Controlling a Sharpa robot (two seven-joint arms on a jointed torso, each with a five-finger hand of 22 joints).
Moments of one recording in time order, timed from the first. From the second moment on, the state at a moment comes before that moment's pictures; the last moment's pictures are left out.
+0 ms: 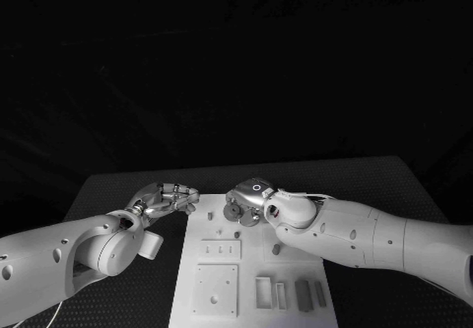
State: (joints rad) left arm 1.34 -0.85 -0.24 1.50 -0.10 -0.30 0.31; left_hand 1.52 -0.11 0.12 0.29 0.11 0.83 0.17 0.30 0.49 1.18 0.12 0.08 0.12 1.04 0.07 0.40 0.61 0.05 0.81 -0.02 0.44 1.31; right arm 1.25 -0.49 -0.15 1.20 -1.85 -0.37 -0.14; right_hand 1.09 -0.20 0.78 -0.19 0.05 0.88 0.09 0.38 0.50 1.09 -0.02 1.18 1.20 1.31 -0.12 1.23 1.14 0.23 1.19 -0.05 1.08 1.31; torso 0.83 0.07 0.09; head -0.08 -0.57
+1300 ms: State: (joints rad) left arm 1.34 -0.85 -0.24 1.49 -0.09 -0.30 0.31; left_hand 1.52 -0.11 0.12 0.29 0.11 0.83 0.17 0.30 0.49 1.18 0.12 0.08 0.12 1.04 0.08 0.40 0.62 0.05 0.81 -0.02 0.44 1.31; right arm 1.25 -0.55 -0.16 1.23 -1.73 -0.41 -0.12; right_hand 1.11 -0.26 0.78 -0.17 0.05 0.82 0.13 0.27 0.47 1.05 0.01 1.15 1.19 1.29 -0.09 1.20 1.14 0.22 1.18 -0.05 1.08 1.30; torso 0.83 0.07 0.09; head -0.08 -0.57
